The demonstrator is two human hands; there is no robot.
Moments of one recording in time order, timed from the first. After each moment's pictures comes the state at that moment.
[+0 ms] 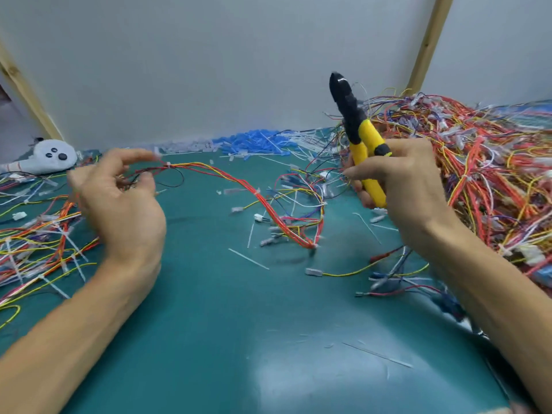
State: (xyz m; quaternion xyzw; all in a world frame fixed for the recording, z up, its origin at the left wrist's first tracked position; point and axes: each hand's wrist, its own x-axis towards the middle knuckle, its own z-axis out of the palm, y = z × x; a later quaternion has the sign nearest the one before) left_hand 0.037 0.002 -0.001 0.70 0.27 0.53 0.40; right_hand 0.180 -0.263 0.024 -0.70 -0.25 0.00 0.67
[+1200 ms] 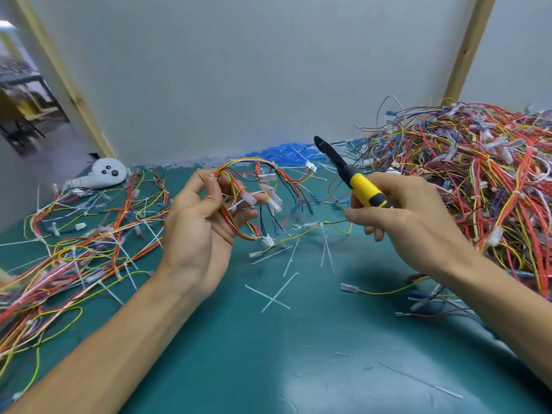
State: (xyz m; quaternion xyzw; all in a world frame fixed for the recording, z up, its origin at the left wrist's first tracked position) left_hand 0.032 -0.032 0.009 0.51 0.02 0.32 0.80; right_hand 0.170 -0.249 0.008 -0.76 -0.37 0.00 0.54
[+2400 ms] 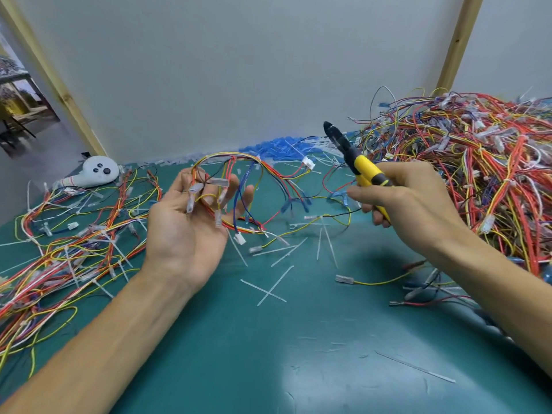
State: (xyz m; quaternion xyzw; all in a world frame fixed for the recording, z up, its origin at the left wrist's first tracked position) left_hand 0.029 -0.027 0.013 0.40 0.02 0.31 0.86; right_hand 0.173 -0.252 0.013 -0.79 -0.27 0.01 0.55
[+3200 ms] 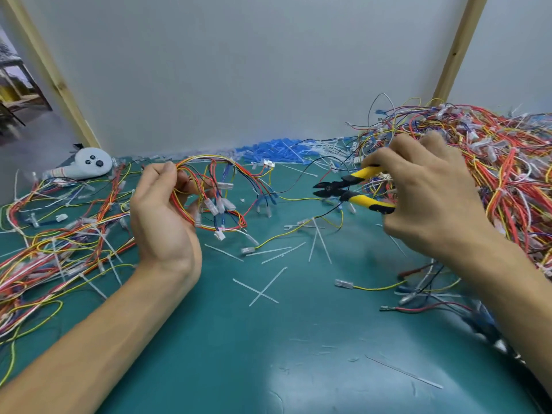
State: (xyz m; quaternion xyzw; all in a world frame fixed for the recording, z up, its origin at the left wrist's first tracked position) left_hand 0.037 -0.012 0.000 0.51 0.11 0.50 0.70; right_hand 0.196 -0.272 0.017 -0.87 -0.38 -0.30 0.10
